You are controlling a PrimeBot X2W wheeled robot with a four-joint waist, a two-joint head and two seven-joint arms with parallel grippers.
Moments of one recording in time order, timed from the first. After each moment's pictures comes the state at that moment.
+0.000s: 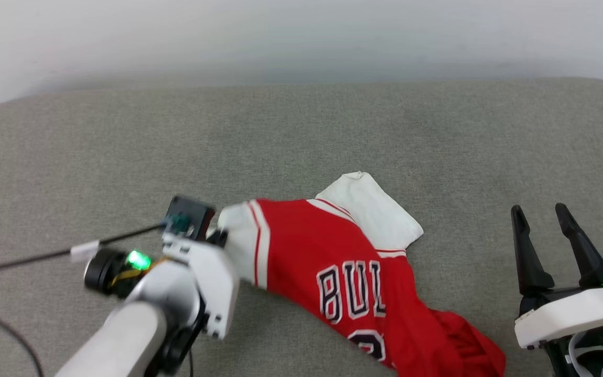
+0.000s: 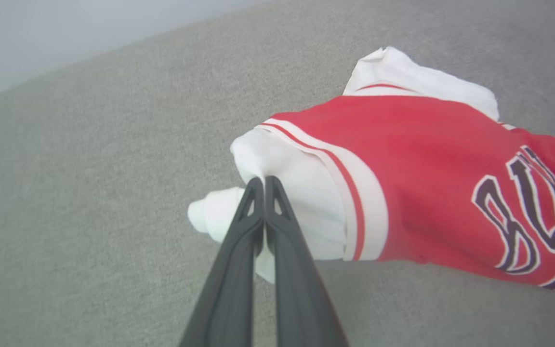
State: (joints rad) left arm -0.42 0.49 -0.64 -0.01 -0.52 0.23 0.49; right arm -0.01 -0.05 -0.07 -0.17 0.20 0.13 0.06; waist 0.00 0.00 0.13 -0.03
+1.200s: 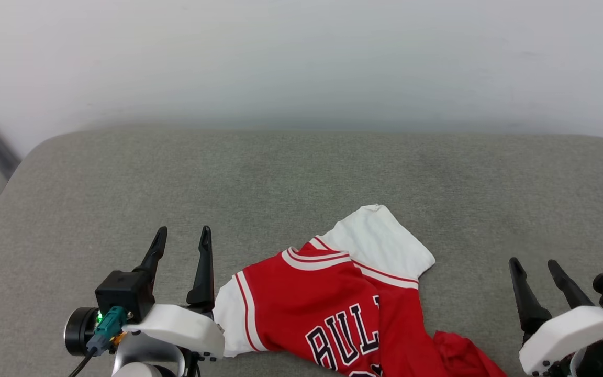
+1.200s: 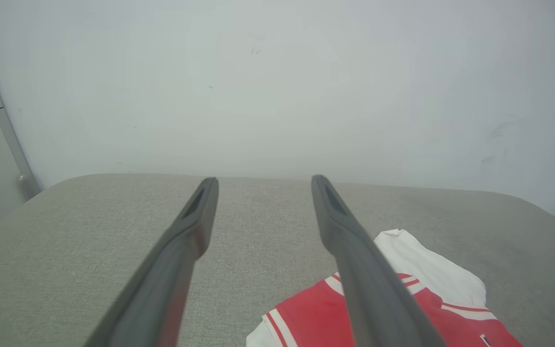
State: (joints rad) left arm -0.11 0.39 -0.46 -0.07 -0.54 0.34 -0.15; right arm 0.06 -0.05 -0.12 -0.08 0.24 0.13 0.21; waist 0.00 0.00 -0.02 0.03
